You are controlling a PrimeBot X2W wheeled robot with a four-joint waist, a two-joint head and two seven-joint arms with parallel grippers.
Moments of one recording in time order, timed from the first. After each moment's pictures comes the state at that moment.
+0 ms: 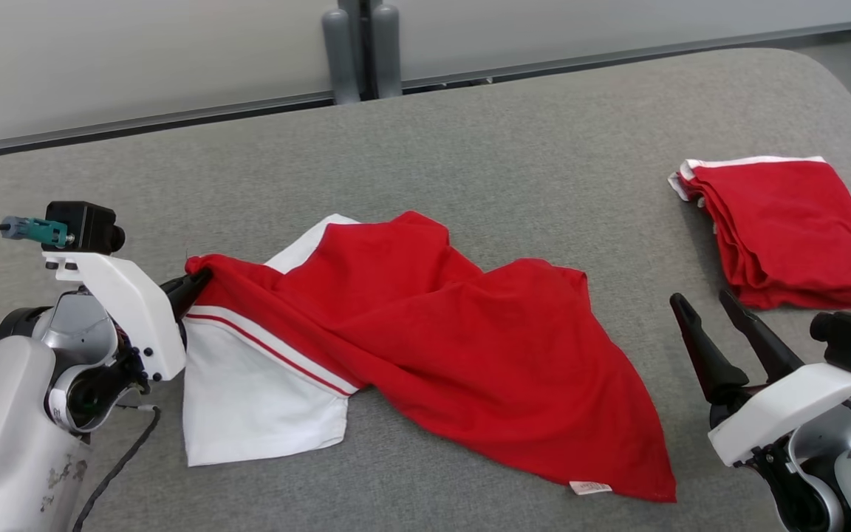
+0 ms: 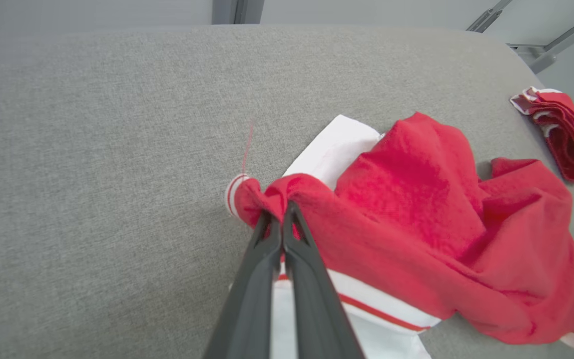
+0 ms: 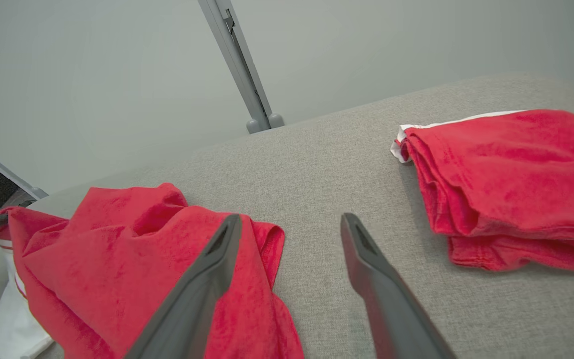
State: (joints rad) left arm -0.52 0.41 -0.33 0.40 -0.83 -0.13 0.54; right arm -0.18 -0.28 0.22 0.09 0.65 0.13 0.07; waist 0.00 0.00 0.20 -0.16
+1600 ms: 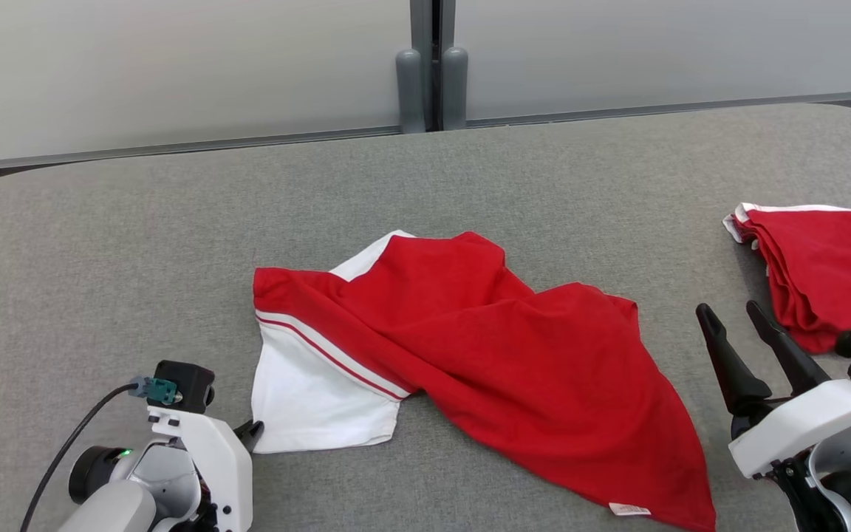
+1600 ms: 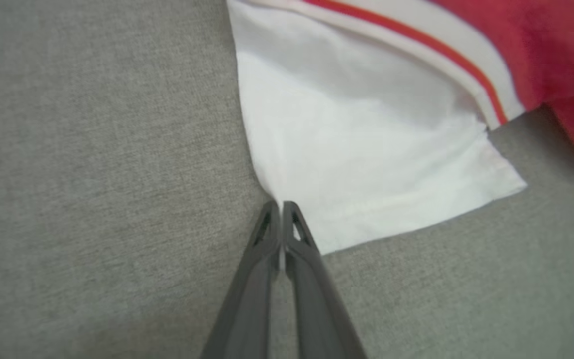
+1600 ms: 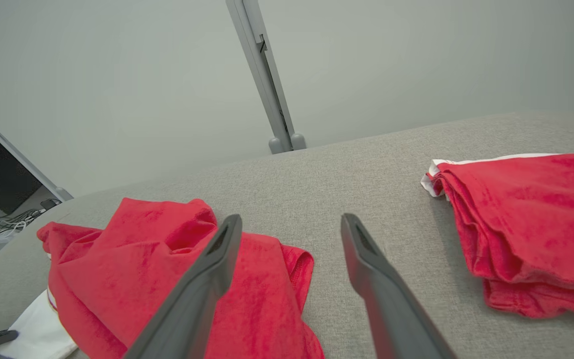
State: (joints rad) left arm -0.29 0.44 -0.62 0.34 -0.79 0.04 0.37; right arm -0.14 -0.30 0.19 0.09 0.63 0.13 0.03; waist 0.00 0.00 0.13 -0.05
